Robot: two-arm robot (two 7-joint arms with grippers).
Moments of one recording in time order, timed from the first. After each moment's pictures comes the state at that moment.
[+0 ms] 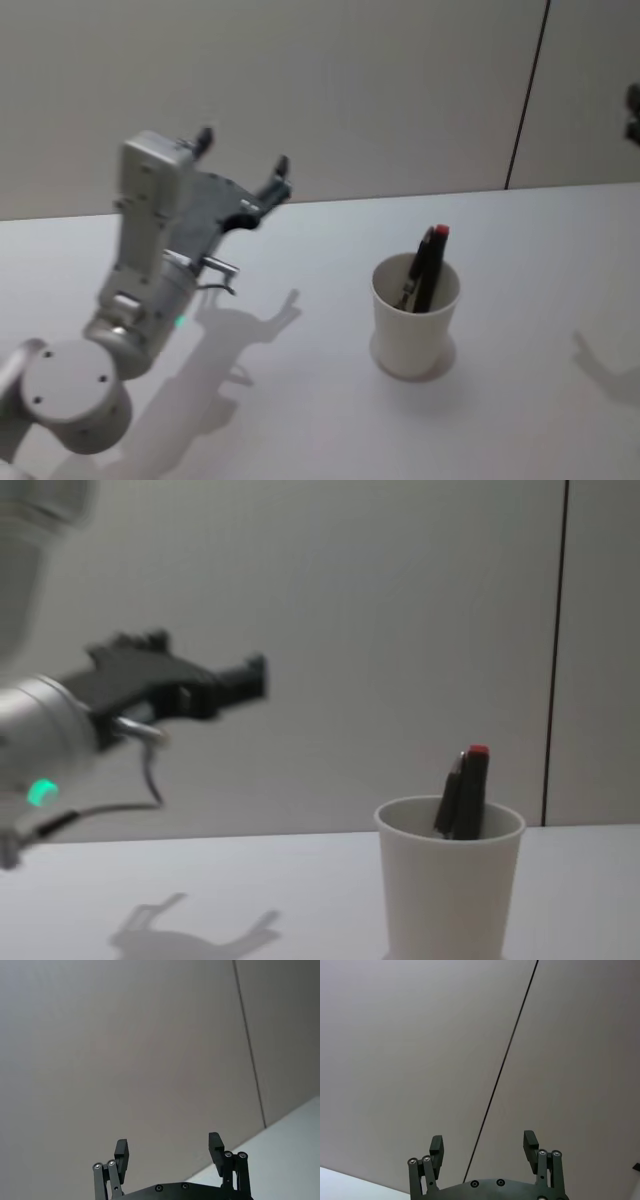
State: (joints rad) left arm -0.19 0.41 0.36 -1.68 -0.22 -0.06 0.01; right arm -0.10 0.67 -0.10 -2.19 0.28 0.15 -0.19
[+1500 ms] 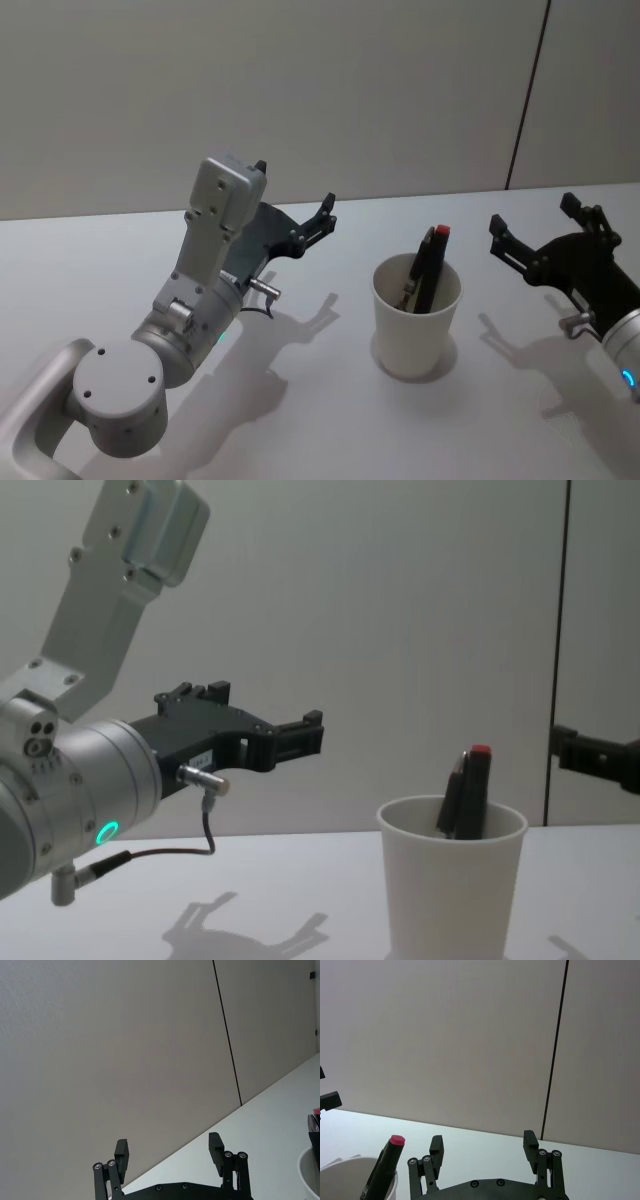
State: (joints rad) left arm -0.24 0.38 0.45 -1.63 -0.20 0.01 -0.01; right arm -0.02 0.34 -0.22 -1.77 0.29 0.04 0.06
